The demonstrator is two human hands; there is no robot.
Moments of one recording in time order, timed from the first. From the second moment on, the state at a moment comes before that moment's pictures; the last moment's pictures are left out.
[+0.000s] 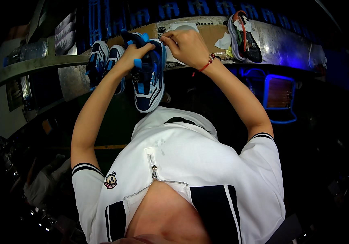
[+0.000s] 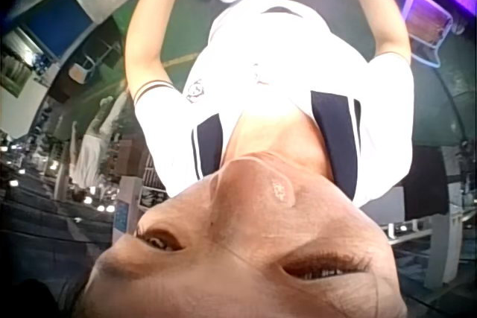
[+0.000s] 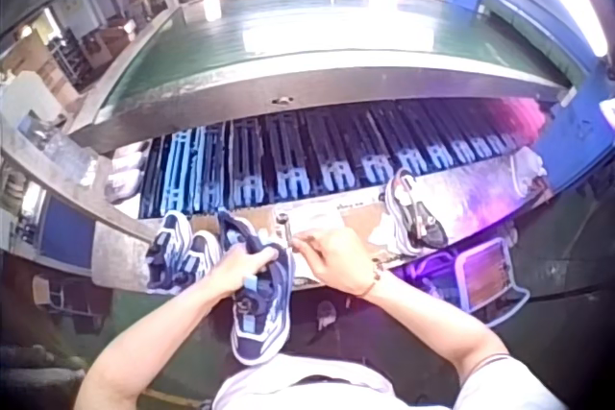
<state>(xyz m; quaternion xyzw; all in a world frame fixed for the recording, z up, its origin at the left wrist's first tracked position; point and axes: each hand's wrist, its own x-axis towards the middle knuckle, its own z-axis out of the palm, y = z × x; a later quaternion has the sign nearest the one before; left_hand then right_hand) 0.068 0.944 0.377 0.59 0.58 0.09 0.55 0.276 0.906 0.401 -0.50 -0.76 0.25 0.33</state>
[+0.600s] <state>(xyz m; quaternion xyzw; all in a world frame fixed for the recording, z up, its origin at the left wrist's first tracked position) 0.064 0.937 0.380 0.51 0.60 0.10 0.61 0.312 0.940 0.279 -0.64 -0.68 0.25 0.25</state>
